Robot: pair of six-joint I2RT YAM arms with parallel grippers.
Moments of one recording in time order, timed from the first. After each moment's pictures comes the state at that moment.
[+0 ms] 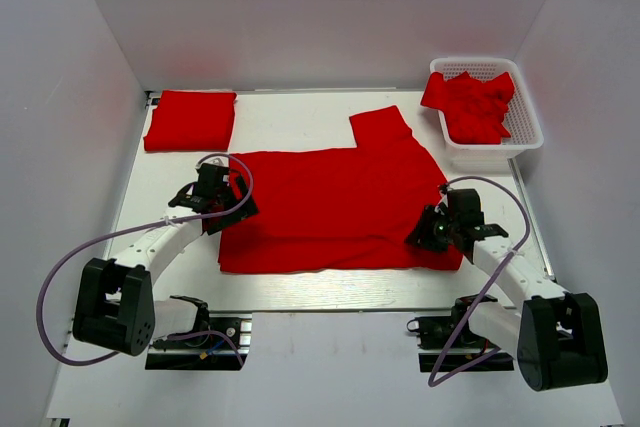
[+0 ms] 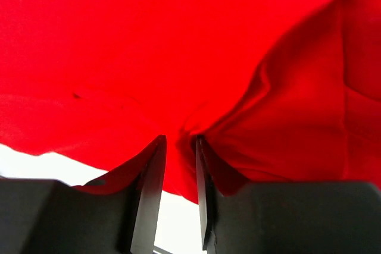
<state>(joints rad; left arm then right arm) -0.25 1.25 0.69 -0.42 -0.06 -0.61 0.17 1.05 0.43 -0.33 -0.32 0.46</state>
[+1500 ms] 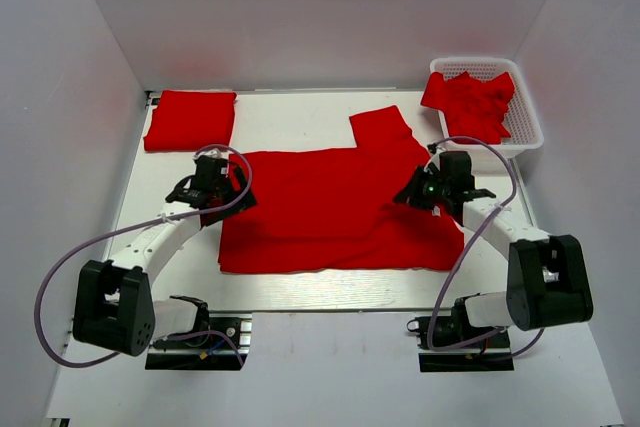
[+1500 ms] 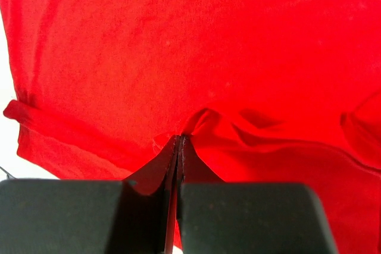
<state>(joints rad) -0.24 1.24 0.75 -0.44 -0.09 -0.58 0.19 1.34 0.67 -0.10 -0.40 0.46</state>
